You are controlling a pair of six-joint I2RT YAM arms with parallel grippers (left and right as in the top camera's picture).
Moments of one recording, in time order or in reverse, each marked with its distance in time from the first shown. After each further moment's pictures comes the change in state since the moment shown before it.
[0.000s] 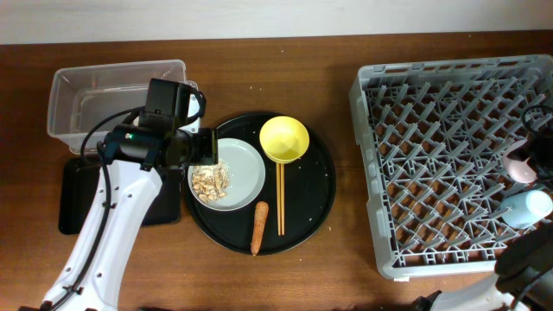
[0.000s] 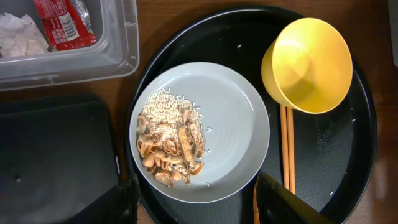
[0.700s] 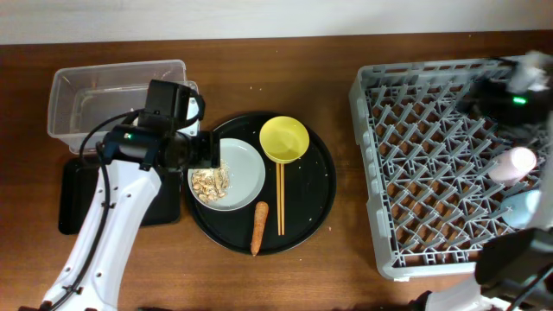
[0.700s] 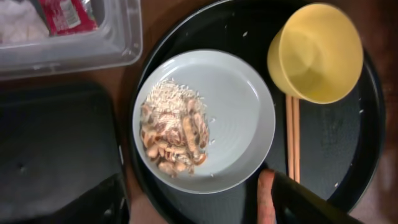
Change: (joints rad) left arm 0.013 0.000 0.000 -0.045 -0.003 0.006; right arm 0.359 -0.054 0.181 -0.068 -0.161 -0.080
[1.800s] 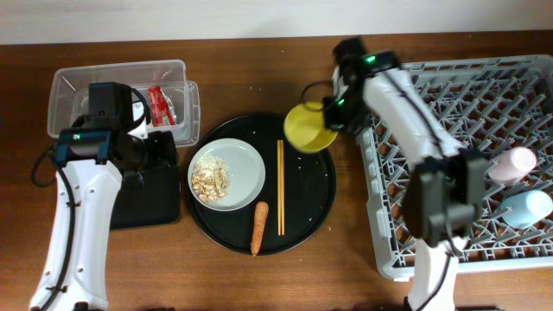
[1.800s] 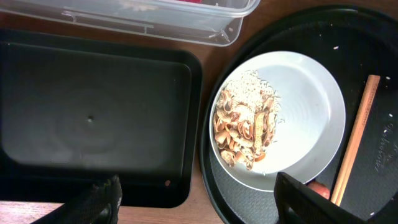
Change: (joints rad) left arm 0.250 0.000 0.000 -0.069 -0.004 0.000; right arm 0.601 0.361 0.089 0.107 0.180 0.206
